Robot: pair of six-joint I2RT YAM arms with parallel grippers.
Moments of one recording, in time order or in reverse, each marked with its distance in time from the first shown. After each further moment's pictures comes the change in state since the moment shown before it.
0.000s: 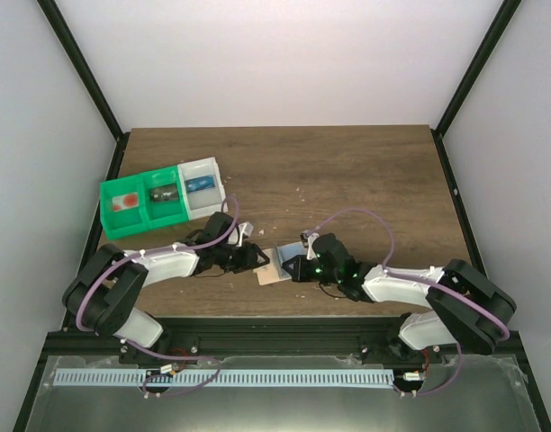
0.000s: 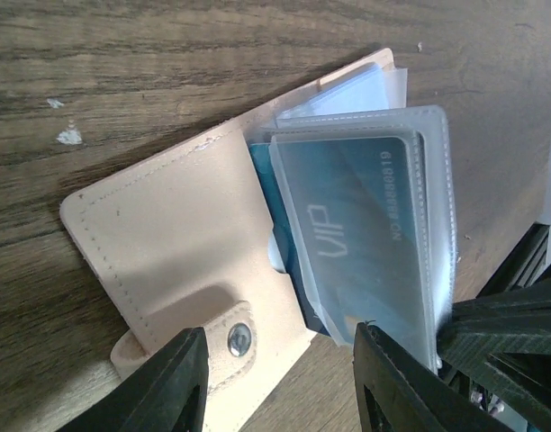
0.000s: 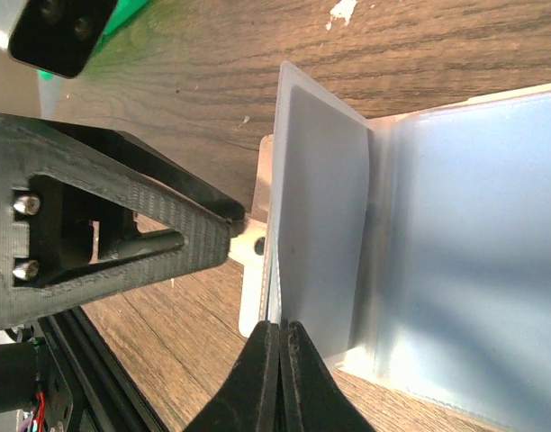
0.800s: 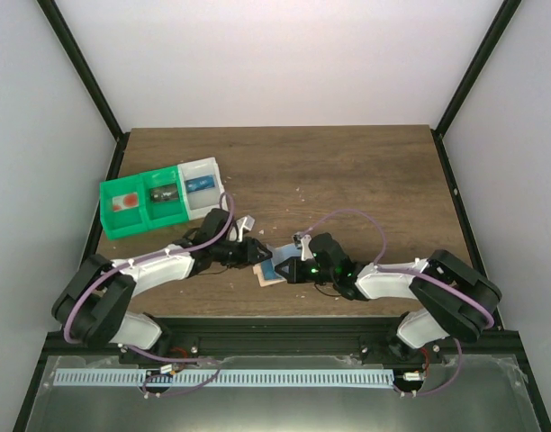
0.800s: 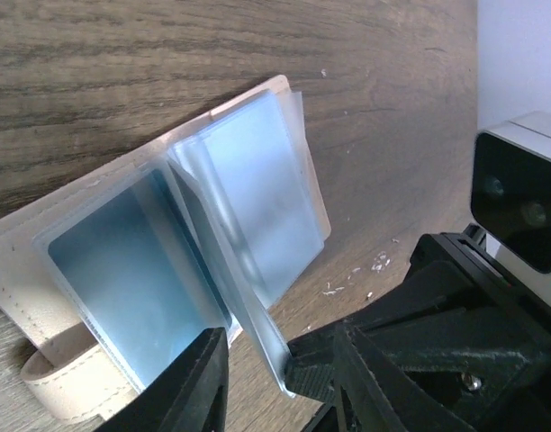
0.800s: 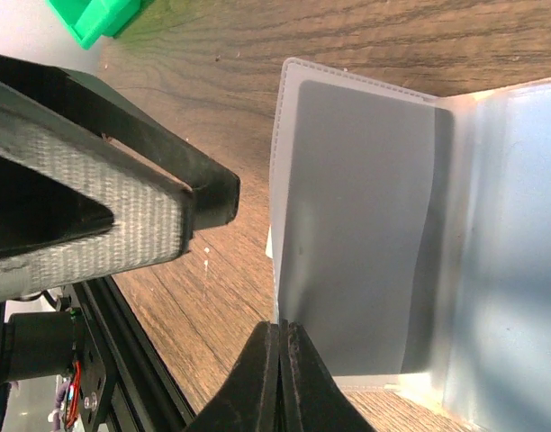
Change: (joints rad) left arm -0.015 -0.109 0.005 0.016 0.021 -0.063; right arm 0.000 0.098 0.004 0.127 -0.121 0.005
